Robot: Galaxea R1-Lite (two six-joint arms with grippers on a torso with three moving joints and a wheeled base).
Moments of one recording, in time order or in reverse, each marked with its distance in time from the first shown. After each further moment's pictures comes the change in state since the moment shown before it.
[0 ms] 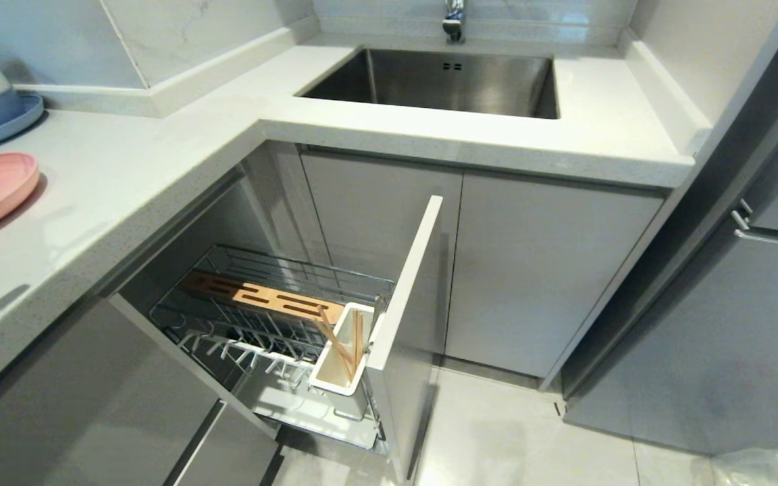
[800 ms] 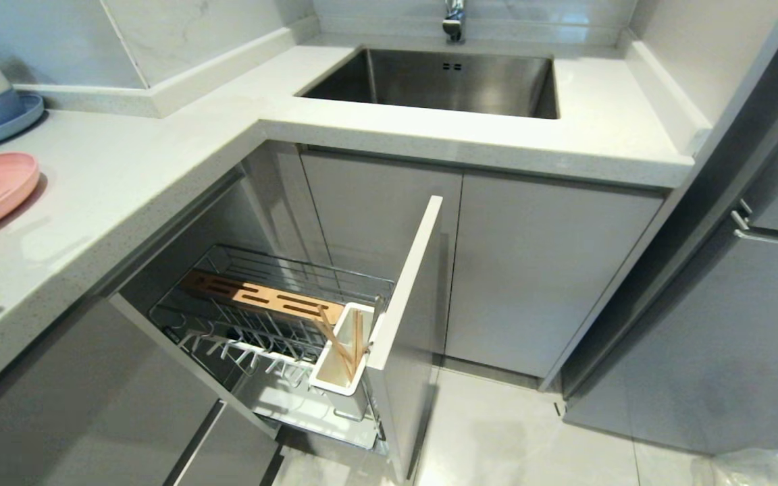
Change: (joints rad) left arm 0.070 -0.067 -0.015 0.254 -0.051 -0.346; right arm 0.000 0.000 0.000 0.000 0.000 0.000
